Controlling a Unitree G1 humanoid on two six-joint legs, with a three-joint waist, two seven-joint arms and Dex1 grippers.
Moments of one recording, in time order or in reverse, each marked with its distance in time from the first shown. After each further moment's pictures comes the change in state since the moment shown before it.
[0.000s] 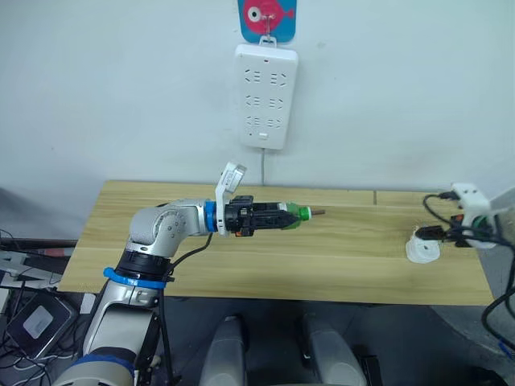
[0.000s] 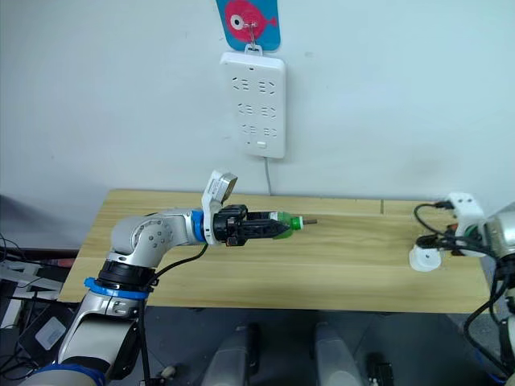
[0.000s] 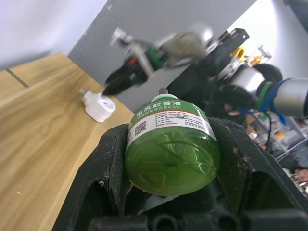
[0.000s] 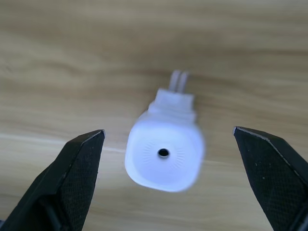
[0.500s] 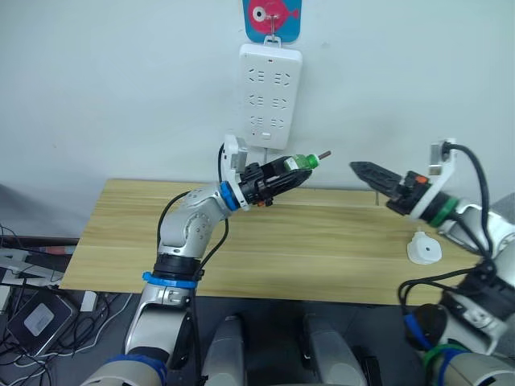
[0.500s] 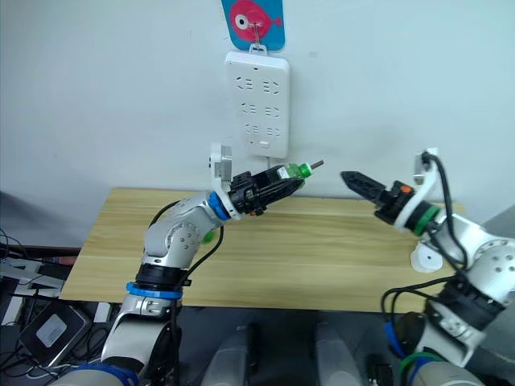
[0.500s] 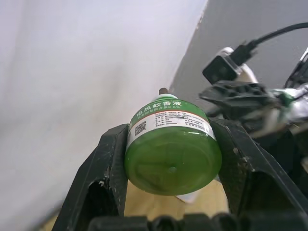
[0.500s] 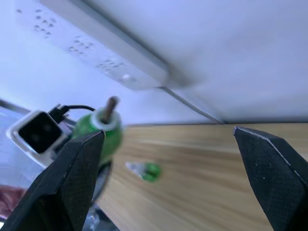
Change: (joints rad) left arm -0.025 -0.242 0.074 0.042 0.206 -0.494 0.187; right arm 0.001 0.869 -0.794 -0.668 0.862 0.321 -0.720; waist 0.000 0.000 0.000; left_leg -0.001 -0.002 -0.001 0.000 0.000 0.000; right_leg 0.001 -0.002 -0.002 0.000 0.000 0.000
